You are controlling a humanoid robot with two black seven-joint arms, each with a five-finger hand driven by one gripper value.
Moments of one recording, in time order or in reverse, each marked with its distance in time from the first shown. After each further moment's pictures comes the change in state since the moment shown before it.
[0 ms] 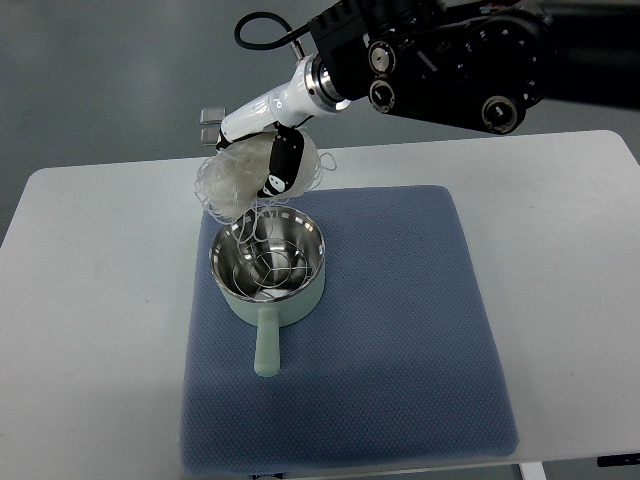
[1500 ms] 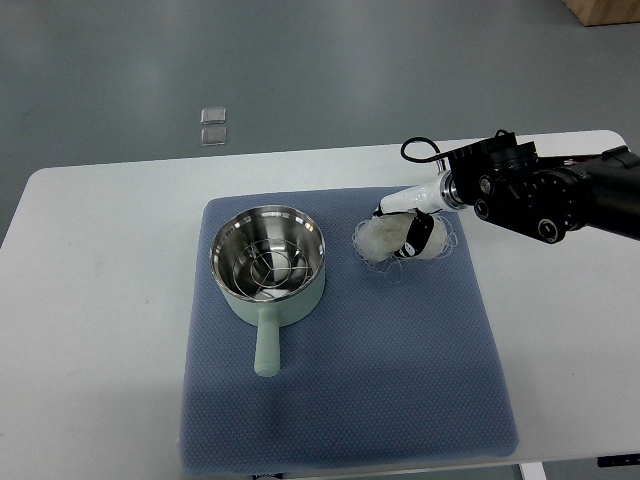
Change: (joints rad) left arm 0.000 0.000 0.000 -0.001 0.001 0.000 0.000; right arm -0.516 -0.145 0.037 -0.254 -0.226 -0.061 -0.007
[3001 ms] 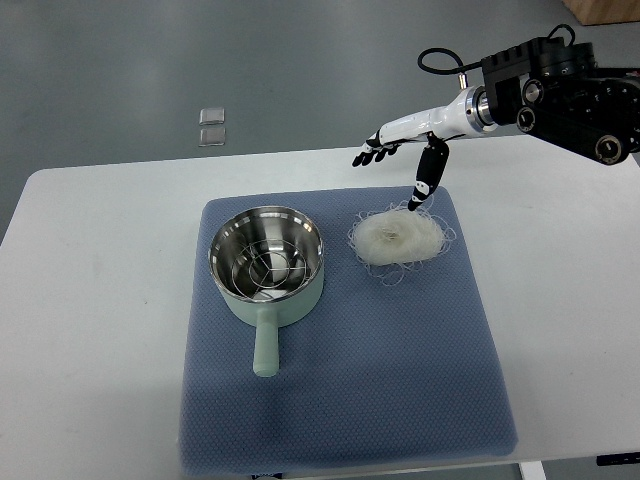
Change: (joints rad) left arm 0.000 0.000 0.000 -0.002 0.002 0.000 -0.002; right arm 0.210 -0.130 0.041 0.094 0.019 0.140 0.147
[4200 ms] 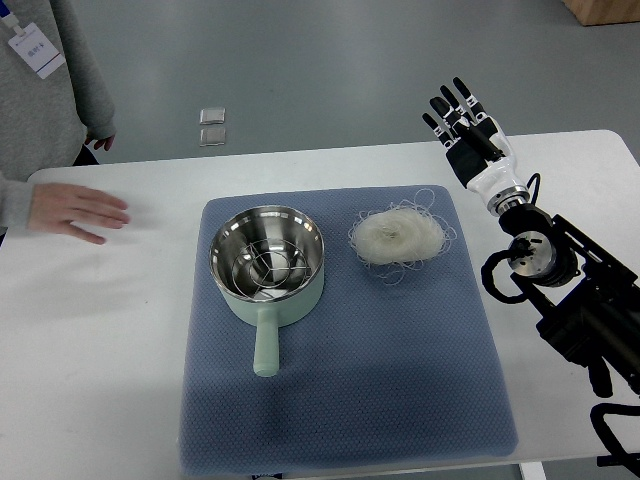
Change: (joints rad) left arm 0.001 0.000 -0.003 0.010 -0.005 0.002 0.000; right arm -0.888 0.242 1.341 -0.022 0.827 -0.295 0.051
